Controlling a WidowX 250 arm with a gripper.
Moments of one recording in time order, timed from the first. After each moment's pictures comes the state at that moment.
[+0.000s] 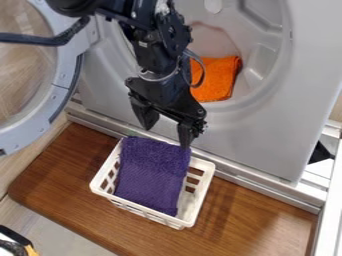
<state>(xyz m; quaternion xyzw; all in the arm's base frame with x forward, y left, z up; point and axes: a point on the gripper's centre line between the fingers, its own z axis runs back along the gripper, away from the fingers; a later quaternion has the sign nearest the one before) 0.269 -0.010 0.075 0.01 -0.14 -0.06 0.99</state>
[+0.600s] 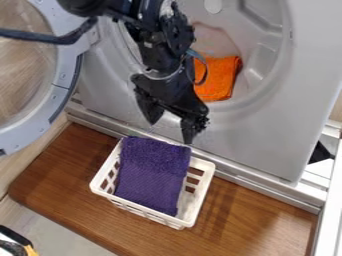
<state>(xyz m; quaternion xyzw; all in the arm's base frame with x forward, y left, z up) 0.288 -0.007 0.069 0.02 -0.17 -0.08 0.98</state>
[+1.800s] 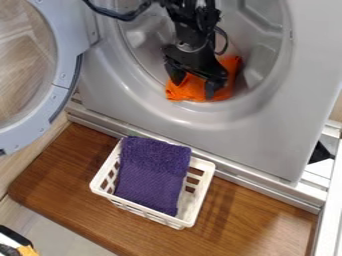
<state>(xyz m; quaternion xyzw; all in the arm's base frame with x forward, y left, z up) 0.394 0.014 0.048 0.06 -0.22 -0.05 0.97</state>
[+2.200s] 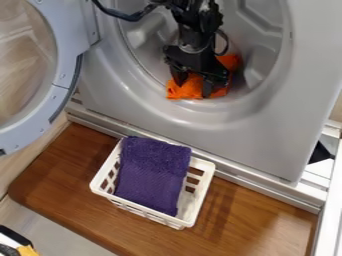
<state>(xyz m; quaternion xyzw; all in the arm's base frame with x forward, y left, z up) 0.400 0.019 0.043 0.06 -0.23 -0.02 0.97</state>
